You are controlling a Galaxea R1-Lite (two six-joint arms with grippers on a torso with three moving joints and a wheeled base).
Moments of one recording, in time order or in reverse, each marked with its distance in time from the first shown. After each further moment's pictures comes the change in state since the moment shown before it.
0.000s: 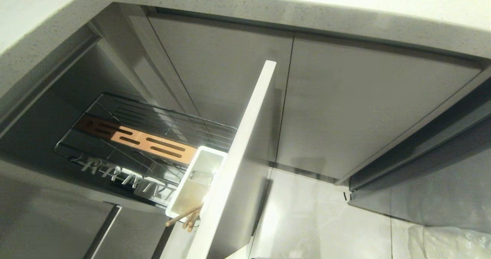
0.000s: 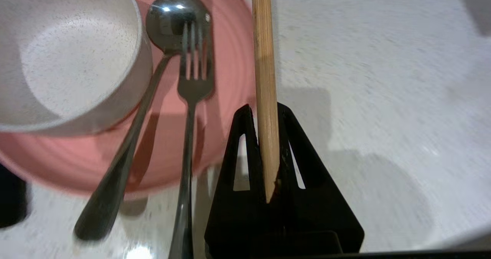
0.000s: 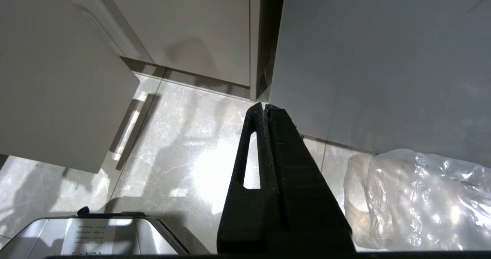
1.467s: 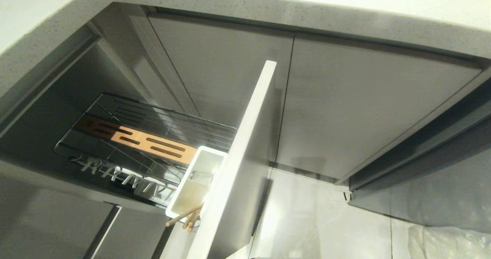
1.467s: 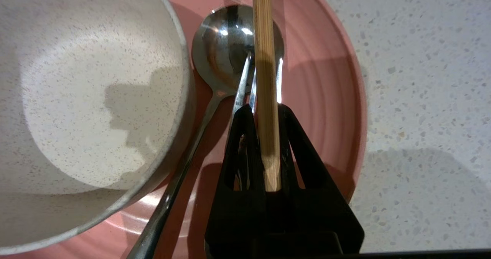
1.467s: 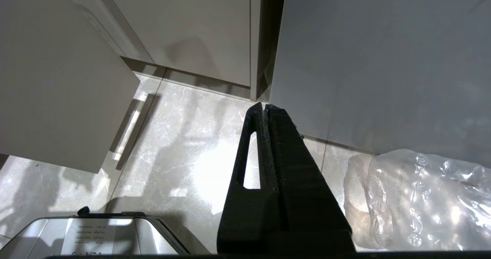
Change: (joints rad) left arm 0.150 0.175 0.027 -0.056 -0.037 -0.022; right arm 0.000 0.000 0.000 0.000 0.000 0.000
